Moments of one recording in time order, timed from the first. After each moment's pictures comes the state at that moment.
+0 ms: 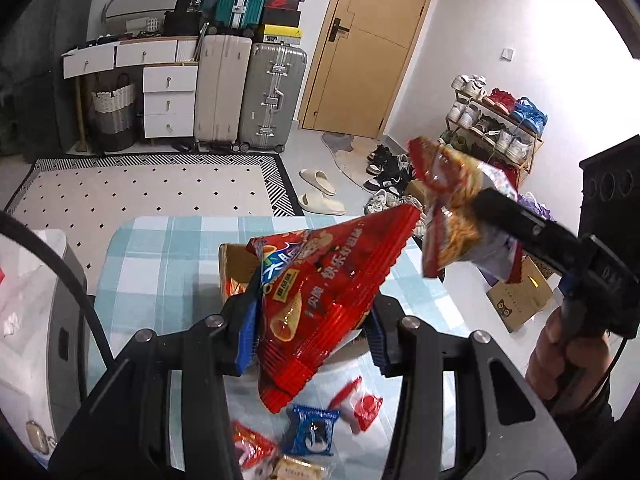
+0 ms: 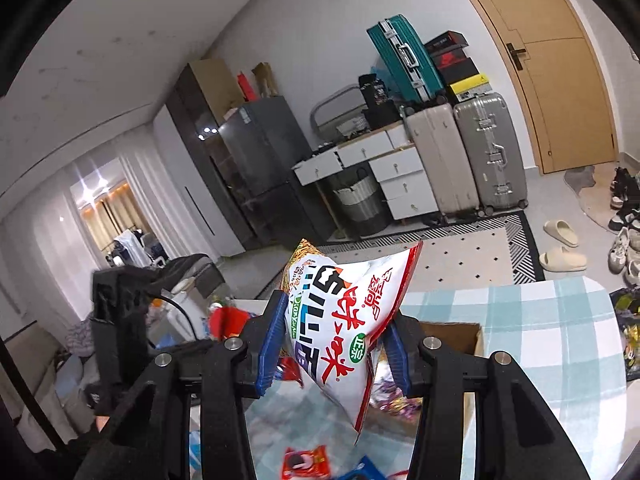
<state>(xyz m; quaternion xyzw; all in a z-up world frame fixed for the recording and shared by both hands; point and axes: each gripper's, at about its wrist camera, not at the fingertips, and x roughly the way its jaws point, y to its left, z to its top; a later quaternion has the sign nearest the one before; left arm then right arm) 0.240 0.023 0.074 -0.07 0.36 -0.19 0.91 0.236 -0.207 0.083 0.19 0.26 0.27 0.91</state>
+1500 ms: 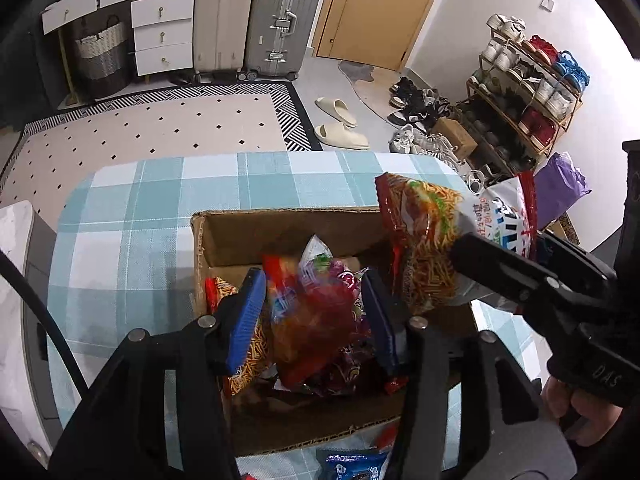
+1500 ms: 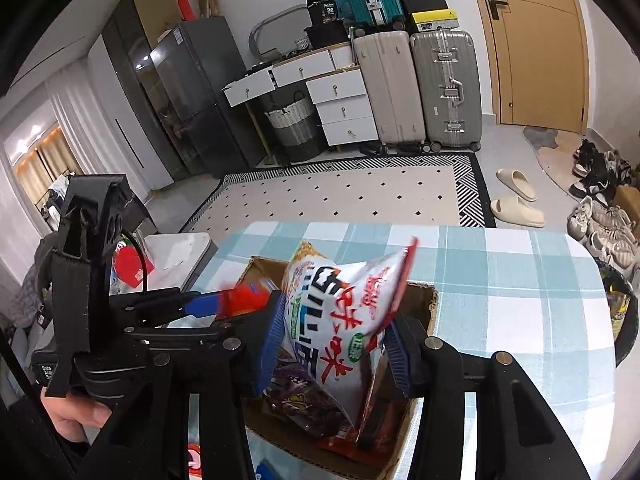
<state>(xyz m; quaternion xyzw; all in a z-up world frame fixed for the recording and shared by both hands) 0.421 -0.019 -0.091 -0.04 0.48 -0.17 0.86 0.374 -0.183 -0.054 0.10 0.40 0.19 0.89</state>
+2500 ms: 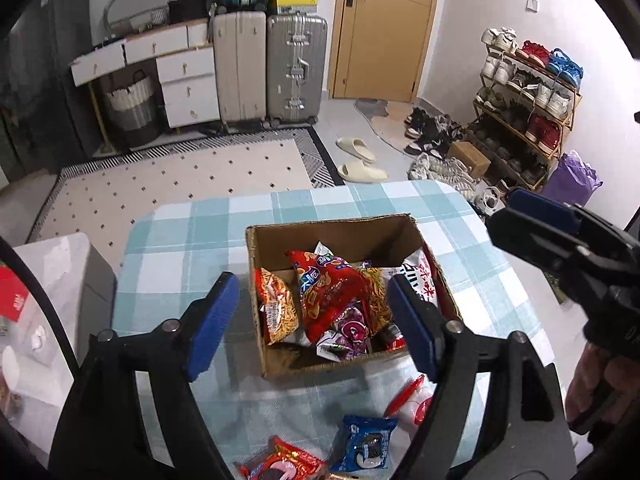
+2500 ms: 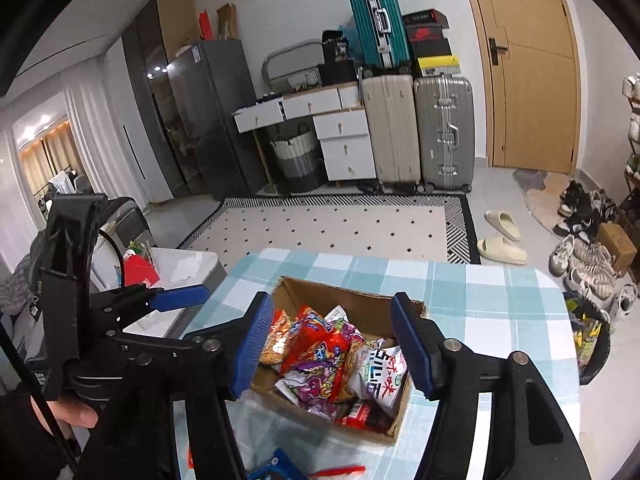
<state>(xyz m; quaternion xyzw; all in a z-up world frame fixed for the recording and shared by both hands) 0.309 -0.002 0.001 0.01 0.39 -0.12 0.91 0.301 -0.183 0.015 0.07 0.33 0.18 0.92</state>
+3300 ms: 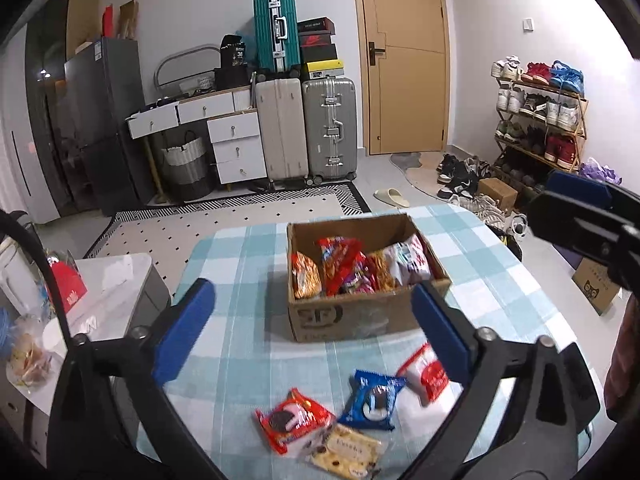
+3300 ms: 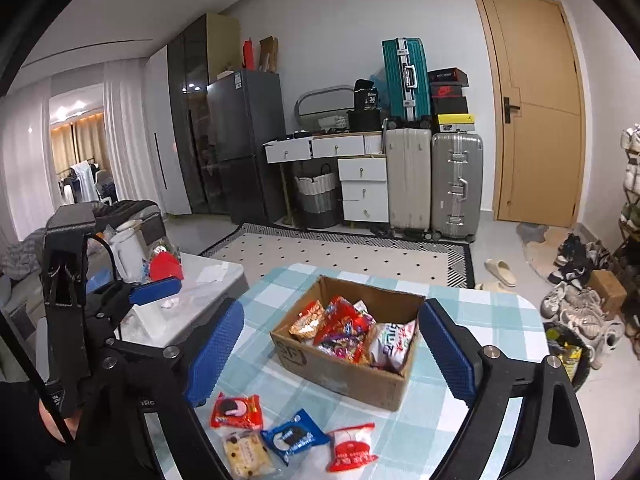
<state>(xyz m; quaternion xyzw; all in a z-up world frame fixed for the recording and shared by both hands) 0.117 -0.008 0.028 0.05 0.28 -0.05 0.96 0.140 -0.180 0.054 0.03 0.24 0.20 0.95</state>
